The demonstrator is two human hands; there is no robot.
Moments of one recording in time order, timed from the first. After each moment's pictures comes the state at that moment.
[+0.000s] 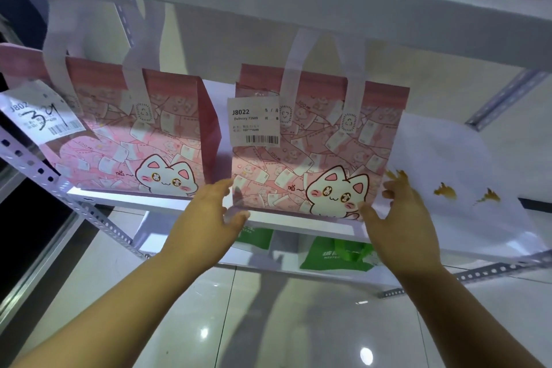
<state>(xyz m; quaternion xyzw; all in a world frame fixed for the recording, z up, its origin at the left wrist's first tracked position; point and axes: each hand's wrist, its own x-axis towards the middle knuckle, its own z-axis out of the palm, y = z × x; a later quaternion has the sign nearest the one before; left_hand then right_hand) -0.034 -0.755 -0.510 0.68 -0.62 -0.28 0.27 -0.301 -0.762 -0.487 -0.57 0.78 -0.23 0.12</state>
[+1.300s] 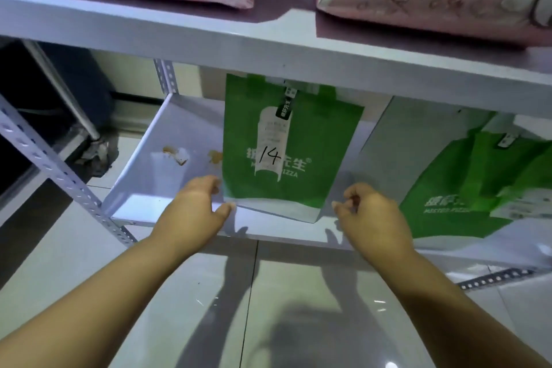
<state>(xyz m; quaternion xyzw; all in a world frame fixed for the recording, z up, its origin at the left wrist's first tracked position) 0.056 -0.775 -0.844 0.70 -0.65 -0.24 0.19 -0.204 -0.771 -0.820 -0.62 0.75 -0.16 0.15</state>
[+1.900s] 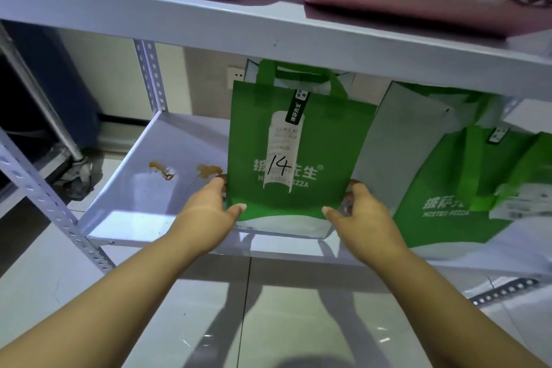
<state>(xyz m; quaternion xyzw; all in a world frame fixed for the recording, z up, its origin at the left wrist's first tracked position) 0.029 -0.801 -0.866 0.68 -0.62 -0.31 0.25 -0.207 -0.782 -0.846 -0.61 0.73 -0.24 0.21</state>
